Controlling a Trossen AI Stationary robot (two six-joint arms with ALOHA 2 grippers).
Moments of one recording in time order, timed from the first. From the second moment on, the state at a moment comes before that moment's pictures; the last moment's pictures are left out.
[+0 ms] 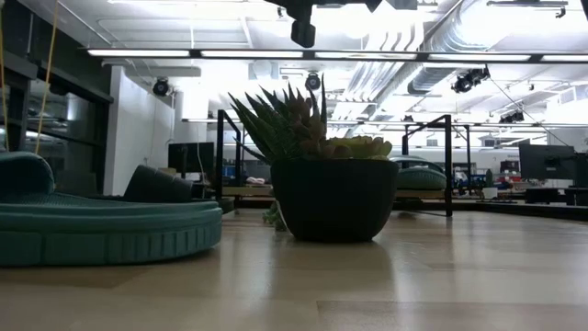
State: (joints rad) left arm -0.98 1.44 0.53 -0.13 -0.68 -2.33; right arm -0.29 1.74 1.66 -0.25 -0.70 0.60
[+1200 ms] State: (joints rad) left arm -0.98 1.27 1.03 -1.07 -0.66 -2.27; right arm -0.39 1.63 1.66 -0.23 -0.76 0.67
